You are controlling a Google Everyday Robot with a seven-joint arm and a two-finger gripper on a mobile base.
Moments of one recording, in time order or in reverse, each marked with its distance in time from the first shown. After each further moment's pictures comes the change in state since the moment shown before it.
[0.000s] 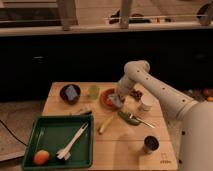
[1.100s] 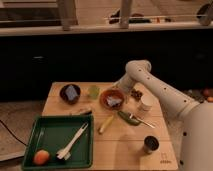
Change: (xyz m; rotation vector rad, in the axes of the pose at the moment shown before) arm 0.003 -0.006 -0.005 0.042 -0.003 -0.025
